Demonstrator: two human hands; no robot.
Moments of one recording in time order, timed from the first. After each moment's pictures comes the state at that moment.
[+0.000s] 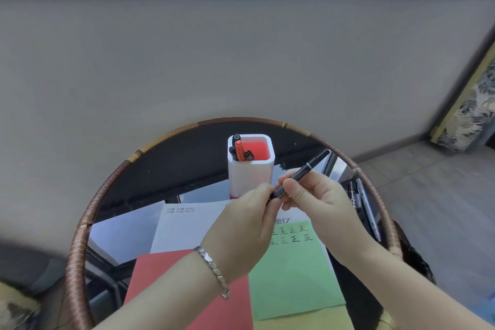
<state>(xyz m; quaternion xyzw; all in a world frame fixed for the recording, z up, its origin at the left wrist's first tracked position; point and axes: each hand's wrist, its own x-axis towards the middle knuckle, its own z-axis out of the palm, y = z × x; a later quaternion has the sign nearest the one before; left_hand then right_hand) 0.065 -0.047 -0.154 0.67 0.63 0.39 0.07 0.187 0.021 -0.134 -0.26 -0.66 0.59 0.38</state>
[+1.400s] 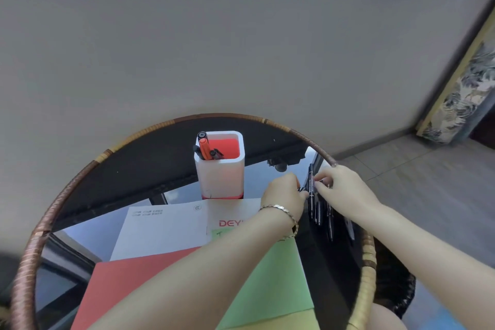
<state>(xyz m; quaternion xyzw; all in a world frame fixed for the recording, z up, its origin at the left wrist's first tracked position) 0.135 0.085 -0.197 0.54 0.77 0.26 0.23 0.254 0.145 -0.191 -0.53 -0.82 0.17 0.14</state>
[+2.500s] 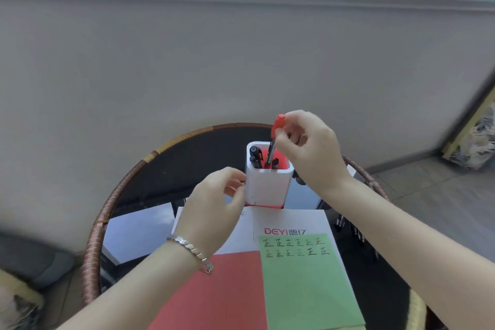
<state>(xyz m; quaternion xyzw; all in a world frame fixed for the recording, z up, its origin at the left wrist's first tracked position) 0.010 -0.052 -0.143 0.51 0.73 0.44 0.07 0.118 0.072 -0.099 -0.27 -0.82 0.25 0.45</state>
